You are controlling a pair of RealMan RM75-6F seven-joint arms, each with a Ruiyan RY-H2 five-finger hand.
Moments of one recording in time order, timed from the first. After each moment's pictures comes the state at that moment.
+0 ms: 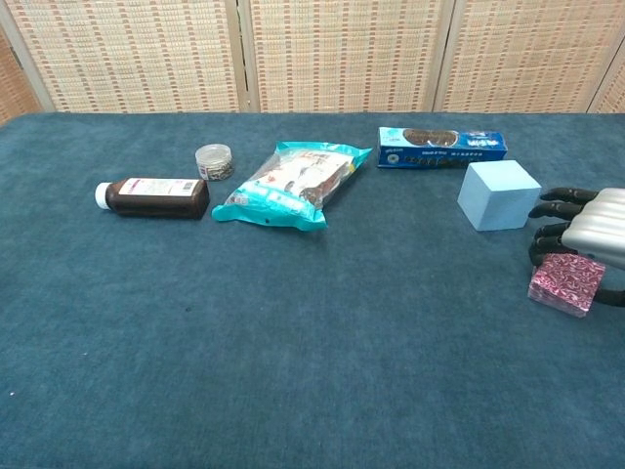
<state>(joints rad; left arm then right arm) -0.15 -1.15 0.00 -1.65 1.51 1.39 0.23 0.53 -1.40 -0.06 -1.16 -1.65 1.00 -0.41</state>
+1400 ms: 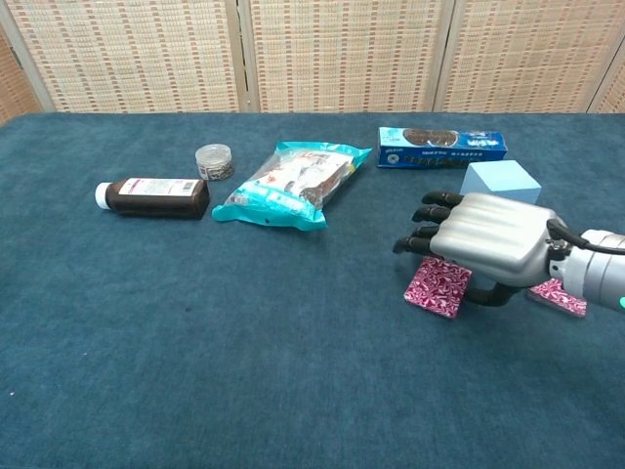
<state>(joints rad) -0.15 -1.14 0.02 -1.65 1.53 1.38 0.20 0.64 -1.55 0.06 -1.36 -1.48 0.87 -0.76</state>
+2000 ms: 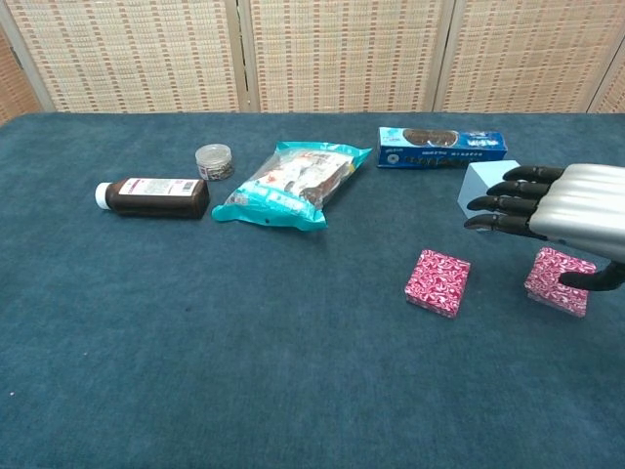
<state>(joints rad) -0.14 -1.15 0.02 -1.65 1.53 1.39 0.22 0.58 -1.28 -0.05 -1.47 -1.60 0.98 -0.63</state>
